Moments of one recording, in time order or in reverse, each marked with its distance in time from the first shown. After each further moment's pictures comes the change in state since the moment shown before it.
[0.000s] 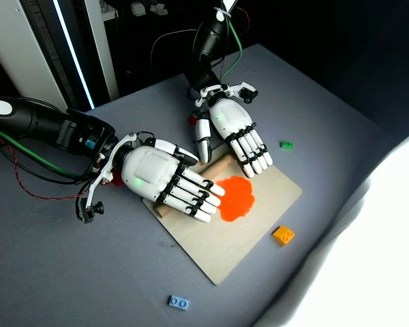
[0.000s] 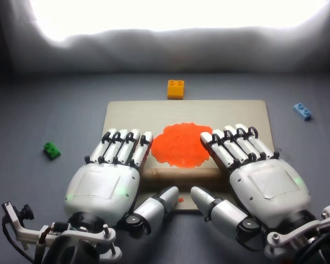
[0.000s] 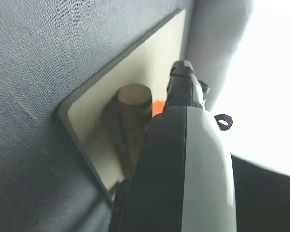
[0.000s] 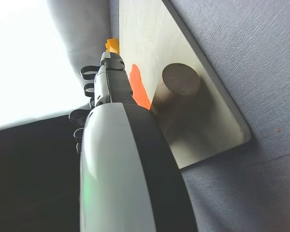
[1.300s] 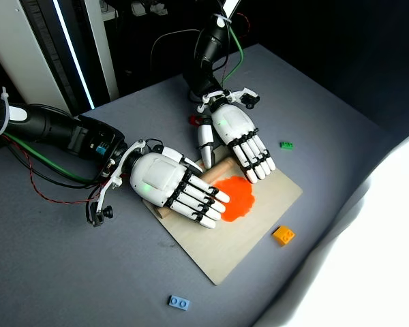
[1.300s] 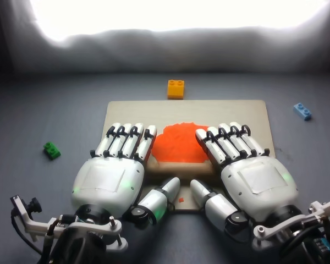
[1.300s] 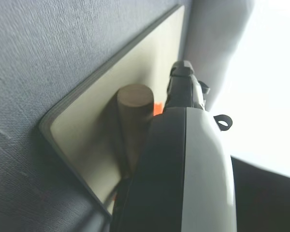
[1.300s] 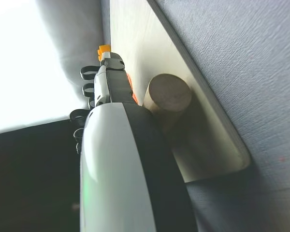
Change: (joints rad) left arm -0.019 -0.036 0.063 0.011 0.010 -0.015; right arm 0.026 -0.061 0.079 0.029 -0.019 -0.027
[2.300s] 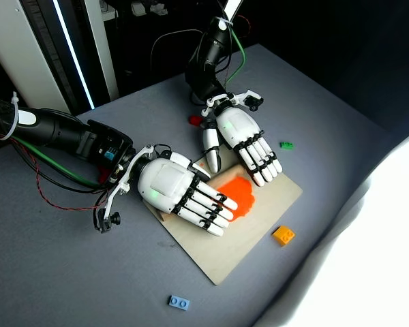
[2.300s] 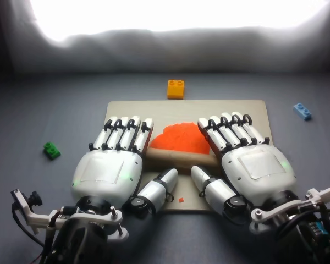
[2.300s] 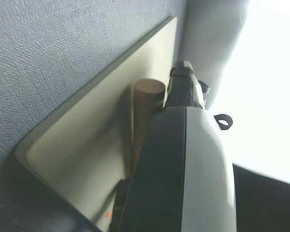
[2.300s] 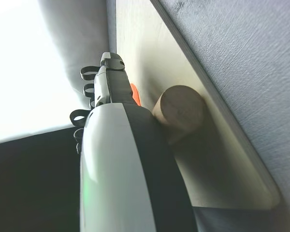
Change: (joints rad) left arm -0.021 -0.013 0.040 -0.023 0.009 0.001; right arm 0.031 -0.014 0.065 0.026 -0.030 0.027
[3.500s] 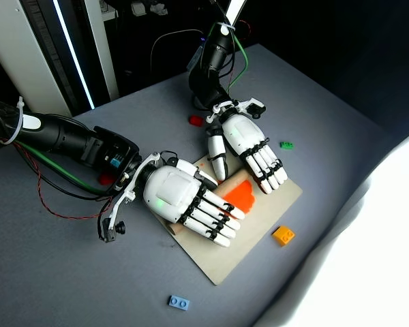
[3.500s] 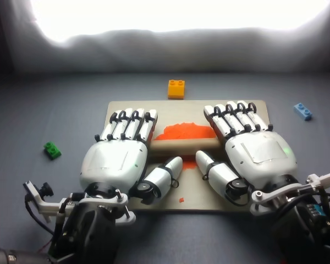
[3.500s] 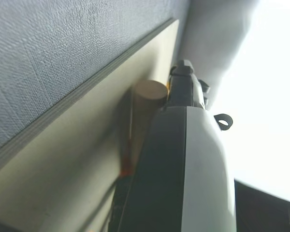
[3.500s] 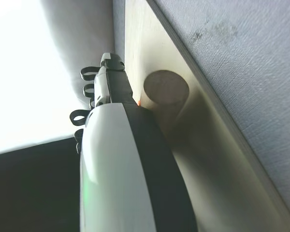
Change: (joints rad) left arm -0.042 -0.037 0.086 -0.017 0.061 -0.083; right arm 0.031 -0.008 0.074 0.031 -0.039 0.019
